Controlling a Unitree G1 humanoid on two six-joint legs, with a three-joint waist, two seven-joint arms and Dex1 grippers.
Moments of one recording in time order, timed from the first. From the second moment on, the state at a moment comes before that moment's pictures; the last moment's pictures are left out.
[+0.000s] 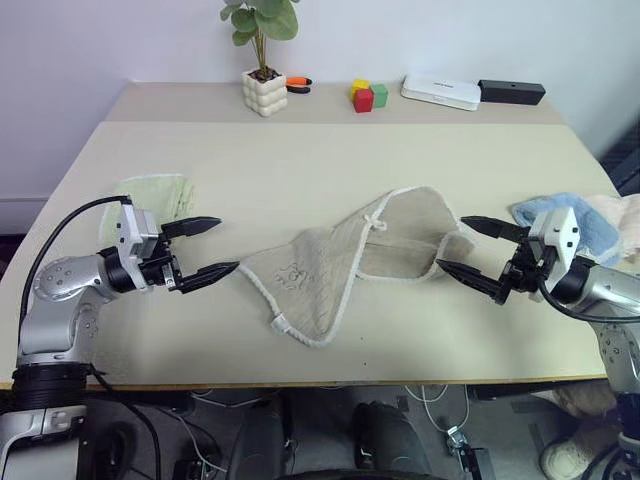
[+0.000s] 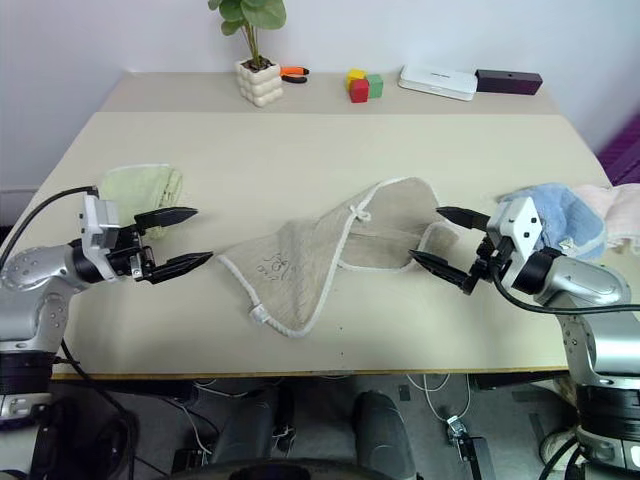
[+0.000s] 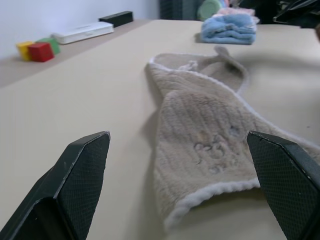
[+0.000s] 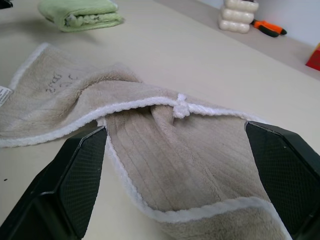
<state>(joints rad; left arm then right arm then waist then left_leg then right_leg) -0.28 0.71 0.20 0.12 -0.52 0.10 -1.27 -0.11 -0.77 -0.29 -0.18 0.52 0.26 1.01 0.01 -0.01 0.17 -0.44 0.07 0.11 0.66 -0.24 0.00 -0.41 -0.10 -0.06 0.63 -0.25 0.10</state>
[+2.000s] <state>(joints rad) -0.33 0.64 -0.25 0.07 -0.28 -0.14 -1.38 -0.48 -0.52 -0.08 0.03 0.22 0.32 0.45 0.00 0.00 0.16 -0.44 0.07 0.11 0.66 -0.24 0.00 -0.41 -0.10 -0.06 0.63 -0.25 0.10</state>
